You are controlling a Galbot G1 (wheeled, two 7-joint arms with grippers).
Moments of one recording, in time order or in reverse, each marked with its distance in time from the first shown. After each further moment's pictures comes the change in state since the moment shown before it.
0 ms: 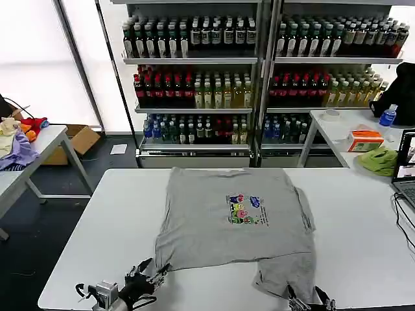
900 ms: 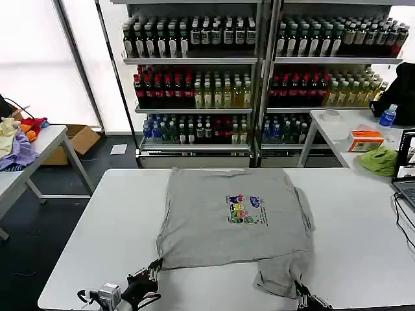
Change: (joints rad) left arm 0.042 -0.078 -0.019 -0.056 0.017 -0.057 -0.048; right arm -0.058 -0.036 0.018 0.072 0.110 0.072 -0.064
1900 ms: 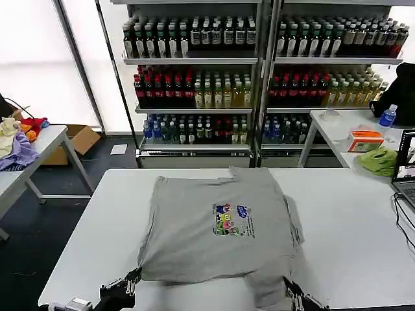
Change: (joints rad) left arm 0.150 0.082 -0.140 -0.184 -0.018 0.092 0.022; right arm 0.121 -0.043 0.010 0.055 0.153 0.077 -0.009
